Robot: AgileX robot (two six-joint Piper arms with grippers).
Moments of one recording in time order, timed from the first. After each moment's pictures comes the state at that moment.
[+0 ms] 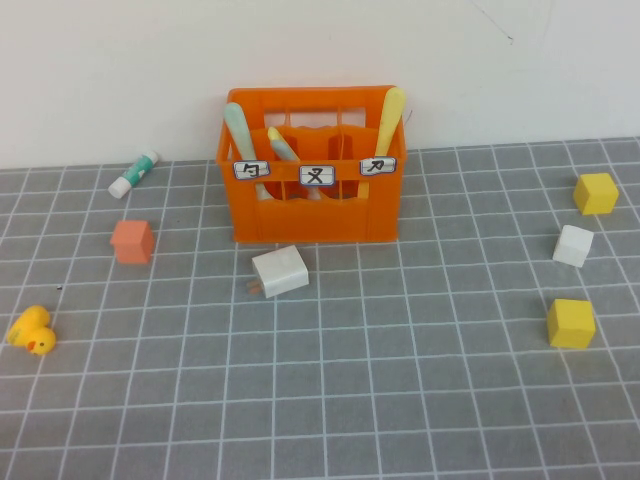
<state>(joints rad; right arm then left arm) 0.65 0.30 -0.13 0.08 0.12 -0.63 -0.06 -0.01 0.02 0.01 0.38 -0.14</state>
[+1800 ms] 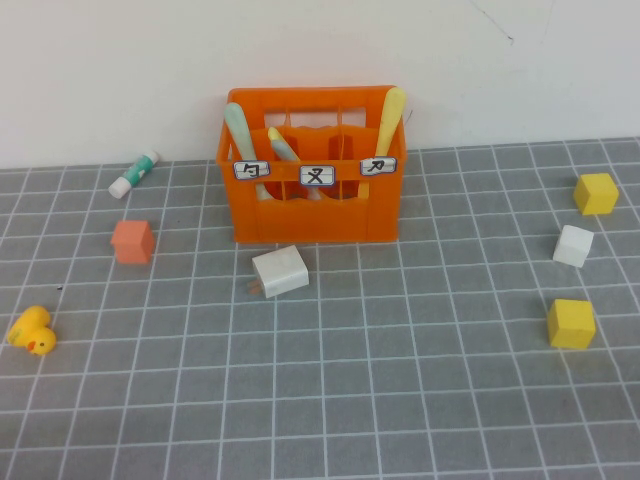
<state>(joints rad) -0.07 -0.01 -0.08 0.08 0.11 -0.59 -0.06 -0.01 0.02 0.01 0.38 -0.13</state>
